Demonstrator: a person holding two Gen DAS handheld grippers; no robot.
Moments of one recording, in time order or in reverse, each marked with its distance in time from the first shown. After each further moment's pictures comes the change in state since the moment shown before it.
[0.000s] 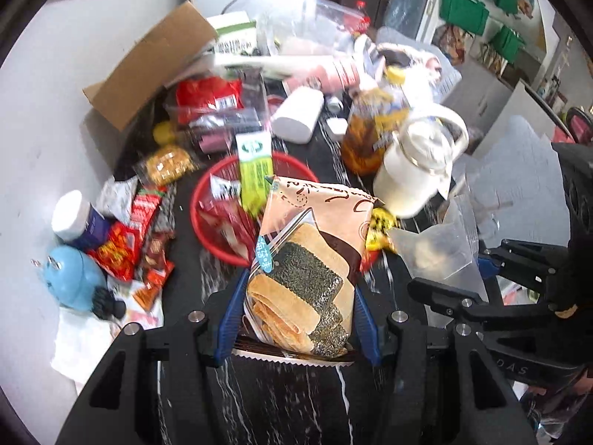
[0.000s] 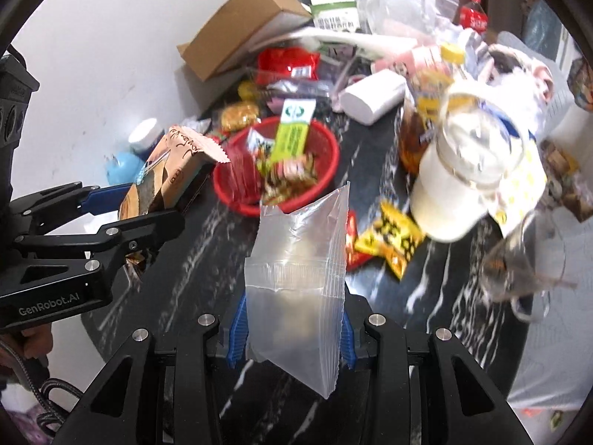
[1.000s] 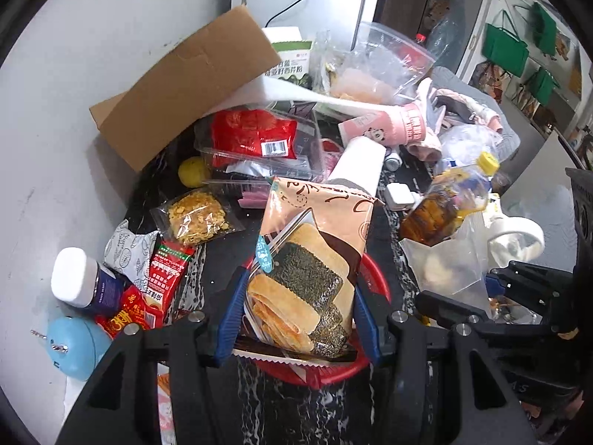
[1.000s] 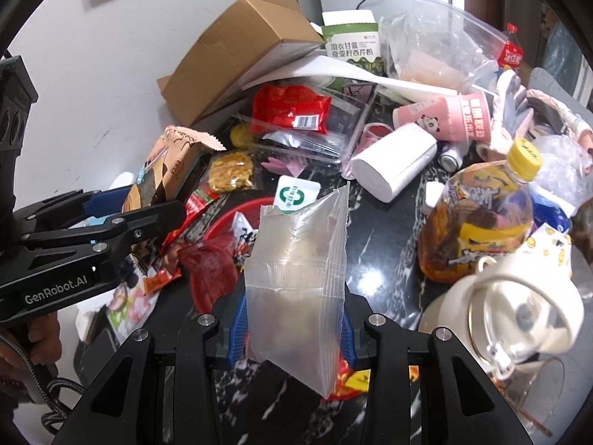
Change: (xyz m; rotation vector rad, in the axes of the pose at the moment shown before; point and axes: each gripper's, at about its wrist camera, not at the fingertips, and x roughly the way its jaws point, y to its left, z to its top) left arm 0.062 0.070 0.091 -0.124 -0.054 0.056; right arm 0.065 -0.012 0.124 -0.043 -0.032 0.022
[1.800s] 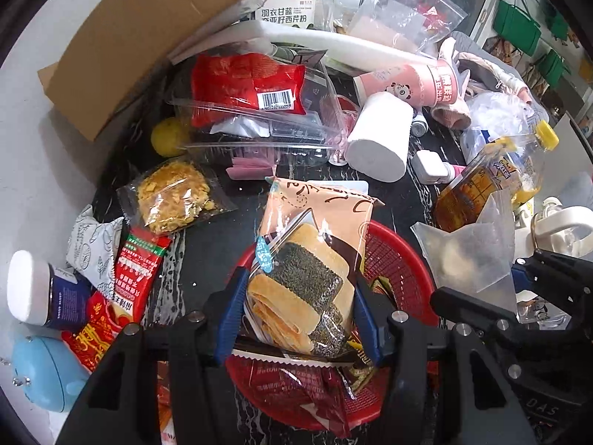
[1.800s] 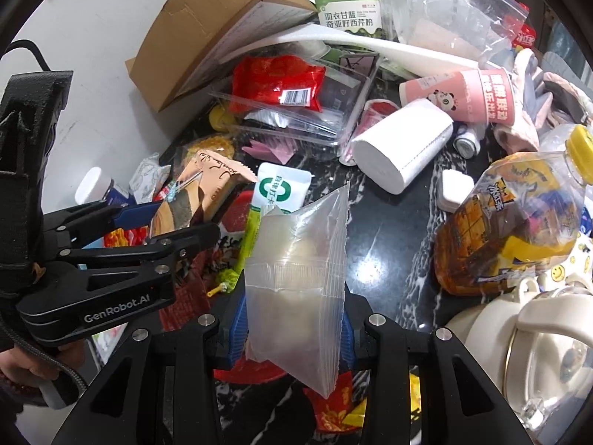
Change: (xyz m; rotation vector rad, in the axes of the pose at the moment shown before) left arm 0.088 0.009 0.001 0.019 0.125 -0.009; right arm 0.060 -0.016 0.012 0.017 0.070 -0.010
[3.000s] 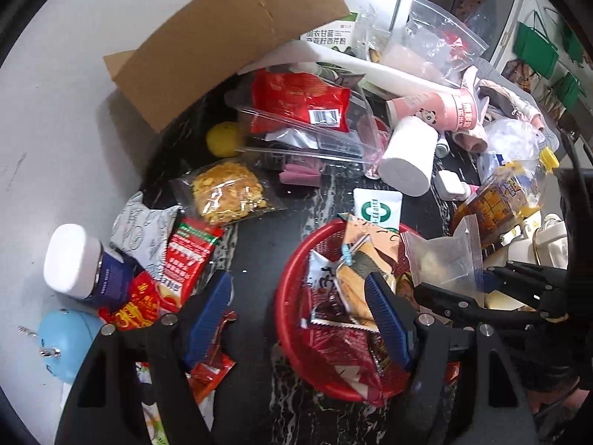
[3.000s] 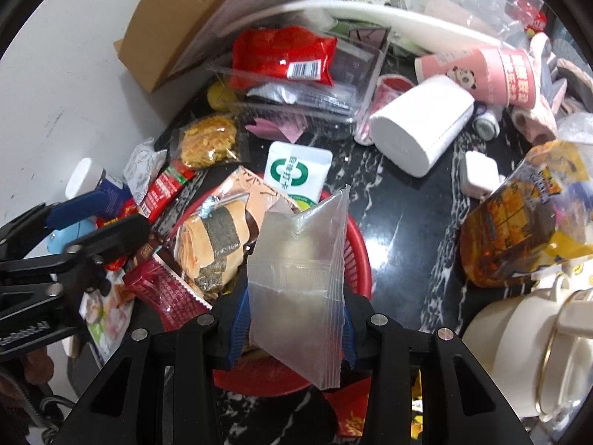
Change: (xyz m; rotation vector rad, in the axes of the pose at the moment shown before) left arm -0.041 0.034 -0.016 -0.080 -0.061 0.073; right arm 0.029 0.013 0.004 0.028 0.085 0.014
